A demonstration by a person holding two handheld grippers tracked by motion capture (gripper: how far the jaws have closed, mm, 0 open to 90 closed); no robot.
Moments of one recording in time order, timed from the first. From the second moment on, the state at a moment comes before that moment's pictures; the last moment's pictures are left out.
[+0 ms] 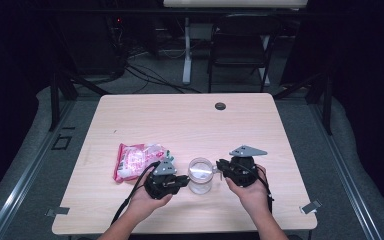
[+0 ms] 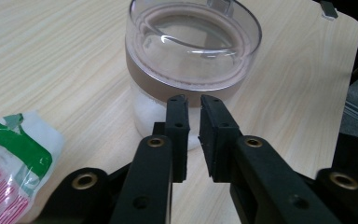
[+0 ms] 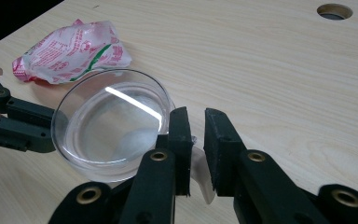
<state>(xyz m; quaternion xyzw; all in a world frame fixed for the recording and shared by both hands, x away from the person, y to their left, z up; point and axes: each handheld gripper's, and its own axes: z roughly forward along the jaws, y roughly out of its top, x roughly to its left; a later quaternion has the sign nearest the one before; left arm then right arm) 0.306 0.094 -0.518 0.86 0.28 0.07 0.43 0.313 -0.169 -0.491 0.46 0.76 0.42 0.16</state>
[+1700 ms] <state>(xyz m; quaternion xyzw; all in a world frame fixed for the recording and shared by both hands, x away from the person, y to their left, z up) 0.309 0.079 -0.496 0.84 0.26 0.07 0.47 0.285 -0.165 -0.484 0.41 0.79 0.42 0.16</state>
